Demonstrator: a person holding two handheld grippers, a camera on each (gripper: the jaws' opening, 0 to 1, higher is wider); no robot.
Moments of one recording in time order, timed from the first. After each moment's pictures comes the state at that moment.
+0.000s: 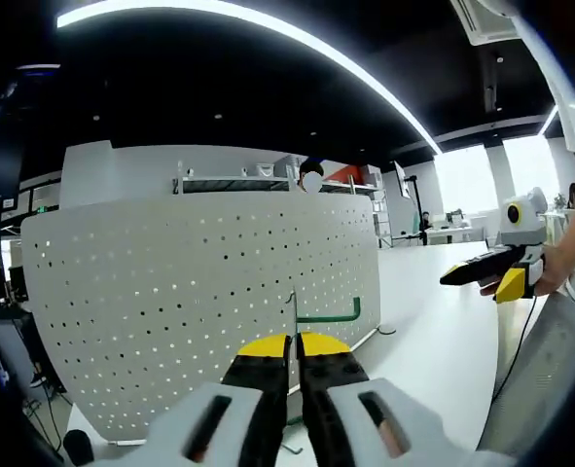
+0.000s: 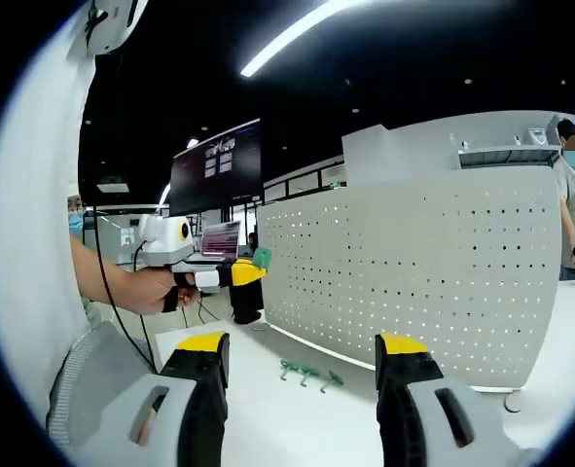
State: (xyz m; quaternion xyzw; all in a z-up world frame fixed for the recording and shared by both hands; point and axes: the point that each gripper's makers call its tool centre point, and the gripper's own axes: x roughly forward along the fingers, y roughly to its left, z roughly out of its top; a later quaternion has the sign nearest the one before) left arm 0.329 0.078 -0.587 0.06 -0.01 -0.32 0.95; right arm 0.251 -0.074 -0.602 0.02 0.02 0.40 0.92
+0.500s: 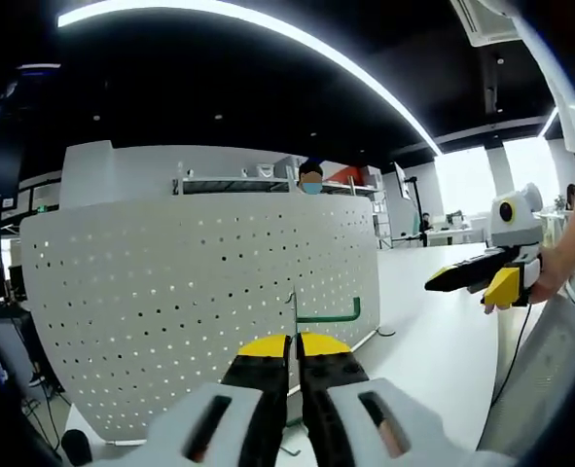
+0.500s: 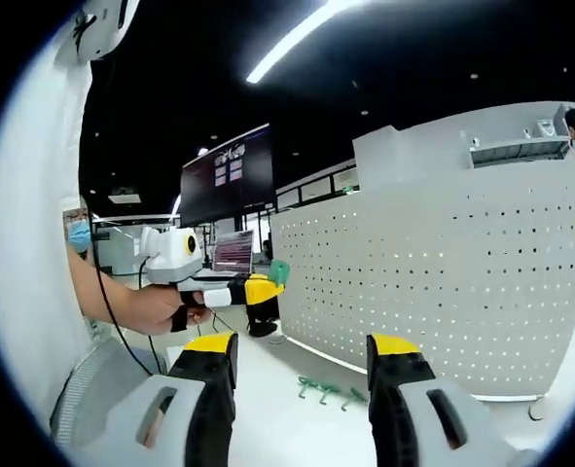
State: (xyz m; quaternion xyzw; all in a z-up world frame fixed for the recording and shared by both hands) left arm 0.329 0.076 -0.587 0.06 -0.01 -0.32 0.95; right arm 0.263 -0.042 -0.593 0.04 0.01 0.42 0.91
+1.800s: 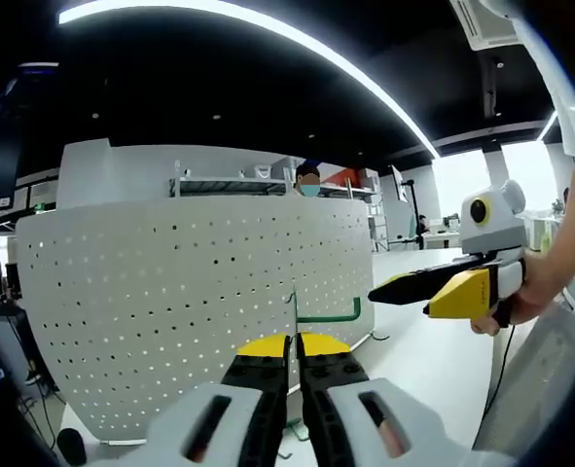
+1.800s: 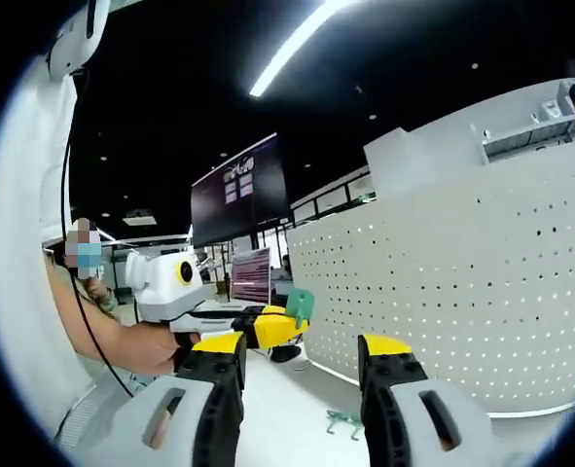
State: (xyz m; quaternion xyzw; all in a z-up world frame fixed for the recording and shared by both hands) left arm 0.326 0.068 -0.583 0.05 -0.01 -0.33 0.94; right arm 0.288 0.016 -0.571 0.08 -0.01 0.46 0.88
